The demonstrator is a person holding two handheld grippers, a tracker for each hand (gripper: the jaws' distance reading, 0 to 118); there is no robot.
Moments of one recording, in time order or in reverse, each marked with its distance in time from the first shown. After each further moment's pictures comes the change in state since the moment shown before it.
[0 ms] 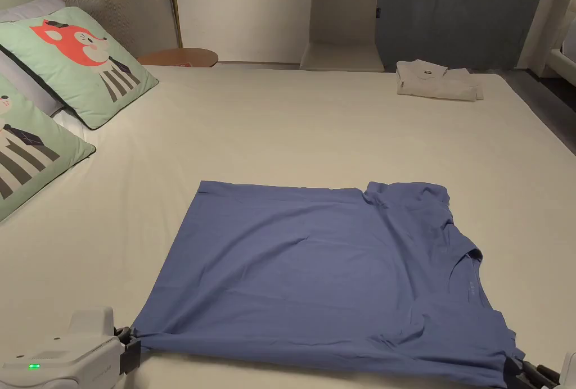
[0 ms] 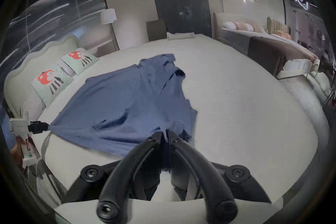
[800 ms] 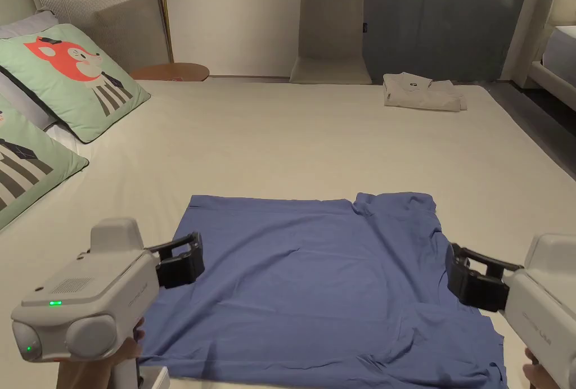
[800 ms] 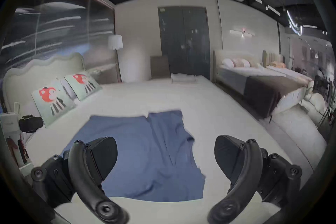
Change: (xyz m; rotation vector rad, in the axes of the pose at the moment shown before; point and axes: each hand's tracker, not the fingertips) left arm 0.103 0.103 0.099 0.467 -0.104 0.018; right arm -0.081 0.121 0.054 0.388 -0.029 0.118
